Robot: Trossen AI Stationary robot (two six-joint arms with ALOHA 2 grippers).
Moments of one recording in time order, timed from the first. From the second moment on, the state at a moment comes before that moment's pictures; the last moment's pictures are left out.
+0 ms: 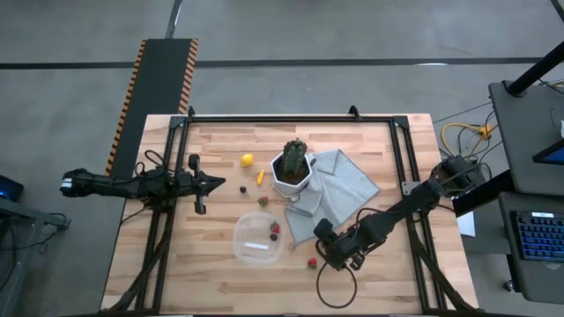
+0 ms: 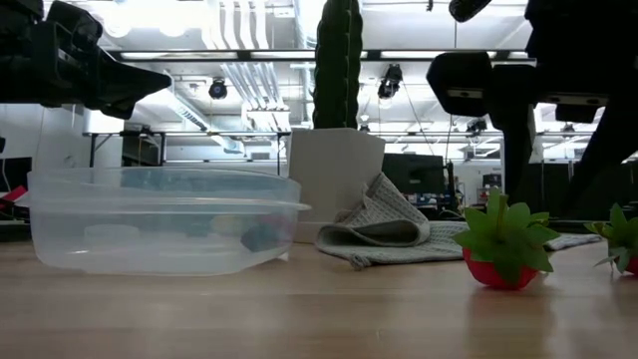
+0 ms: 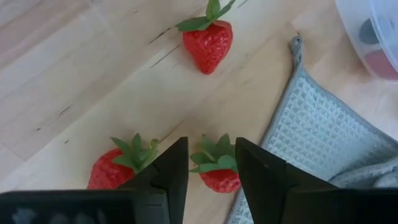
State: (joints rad) left arm -0.09 0.22 0.00 0.25 -0.27 0.11; right arm 0.54 1.70 0.99 -0.45 0.16 -0.40
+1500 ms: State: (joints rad) left arm -0.09 0.22 0.00 0.25 -0.27 0.11; right arm 0.53 1.67 1.07 -0.55 0.20 -0.09
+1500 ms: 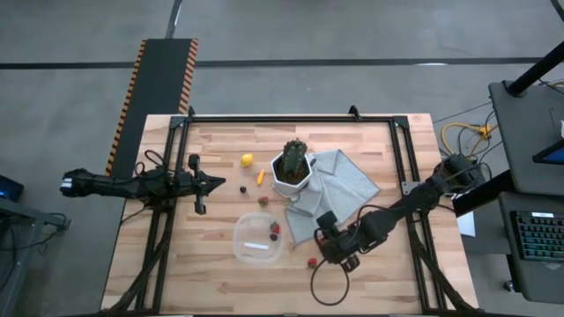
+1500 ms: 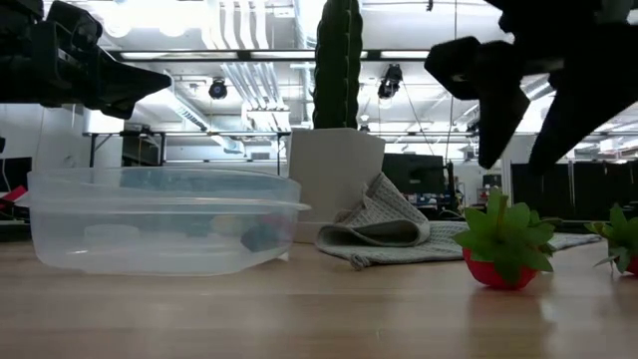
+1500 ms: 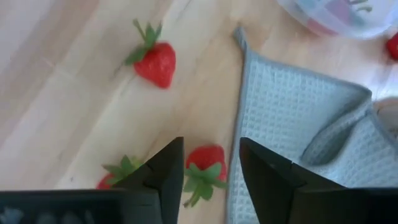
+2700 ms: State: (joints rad) left arm -0.09 0.22 0.00 0.25 -0.27 0.11; right arm 0.51 1.81 1.06 -0.57 0.23 0.01
